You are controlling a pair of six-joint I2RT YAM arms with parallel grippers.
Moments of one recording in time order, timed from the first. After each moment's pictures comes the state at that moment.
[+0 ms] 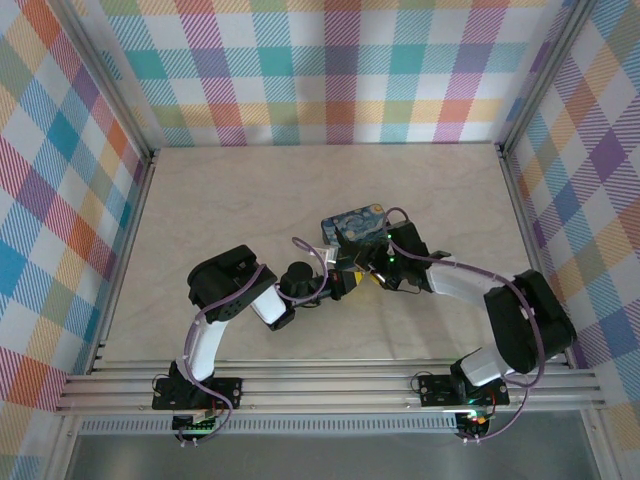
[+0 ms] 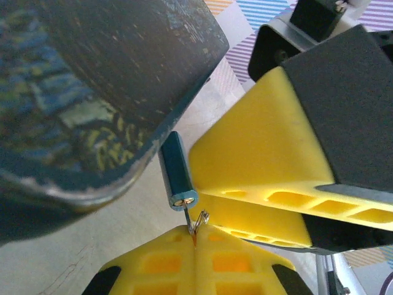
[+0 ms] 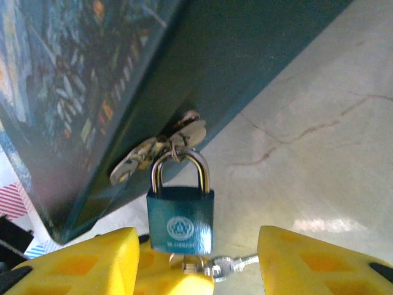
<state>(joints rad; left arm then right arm) -0.80 2.11 0.63 1.28 0.32 -0.84 0.50 1.50 0.70 -0.10 -0.30 1.10</state>
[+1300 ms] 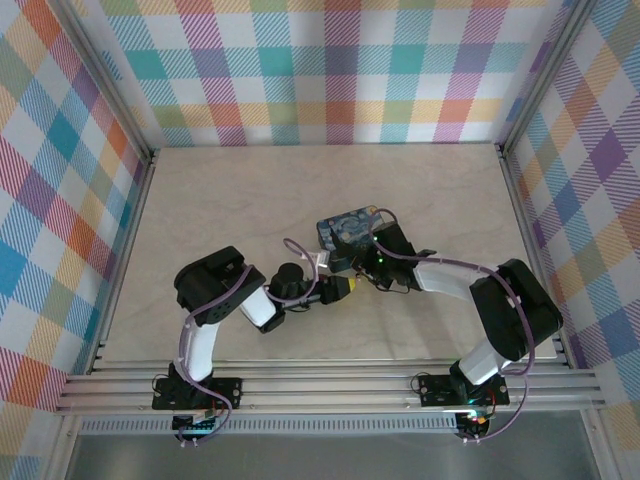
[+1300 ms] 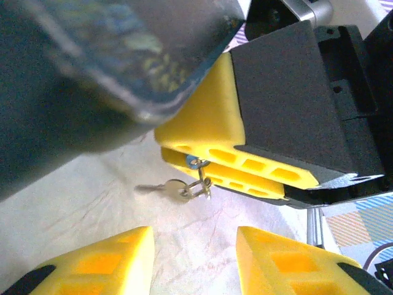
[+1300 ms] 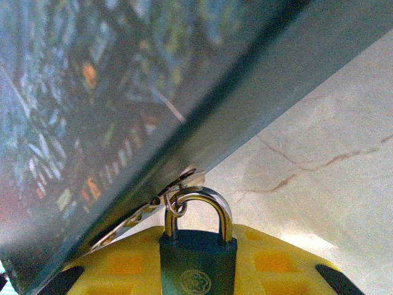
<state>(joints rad) -0.77 2.01 0.52 1.22 0.38 -0.87 0.59 1.57 0.74 -0.09 -0.18 1.10</state>
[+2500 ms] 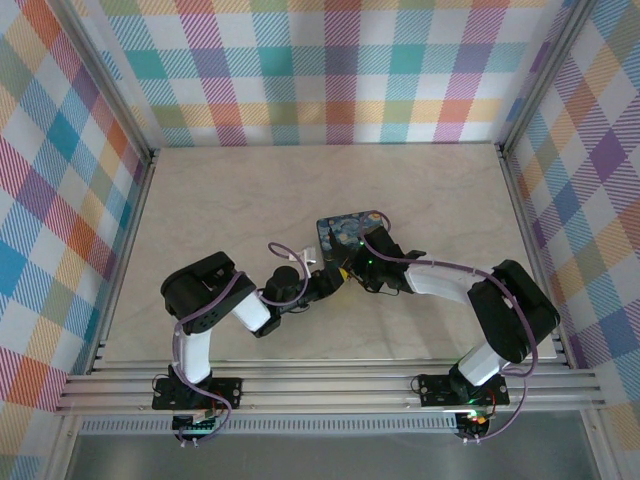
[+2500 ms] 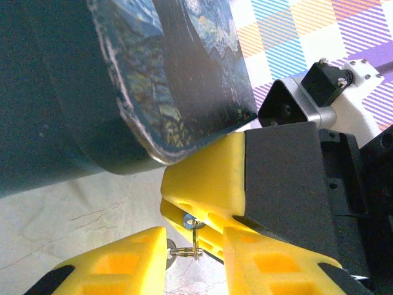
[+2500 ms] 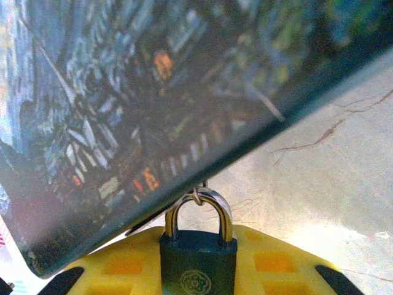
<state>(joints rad) -0.81 1.93 0.48 1.23 0.19 -1.10 0.68 1.58 0.79 -0.13 -0.10 1.25</state>
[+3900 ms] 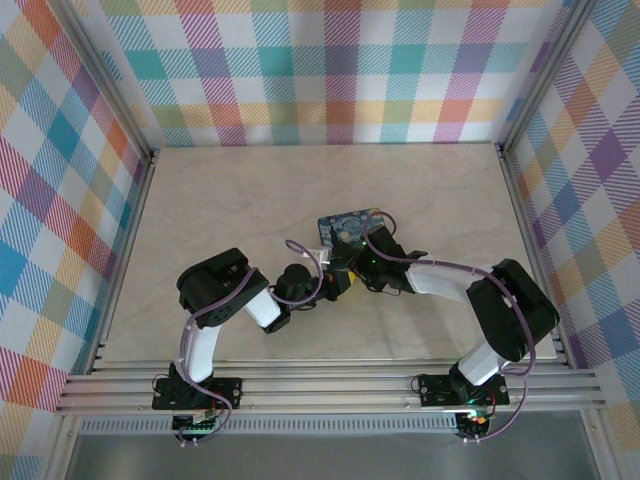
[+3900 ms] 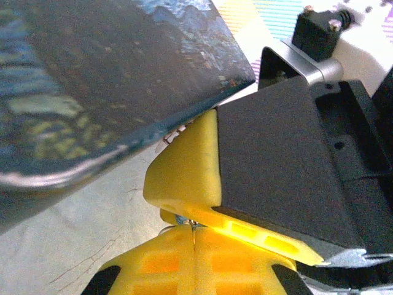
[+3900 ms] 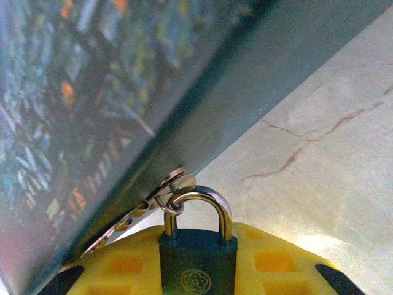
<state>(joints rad) -0.82 2.03 0.57 1.23 0.21 -0.79 0.66 1.58 0.77 -0.13 -0.06 1.29</state>
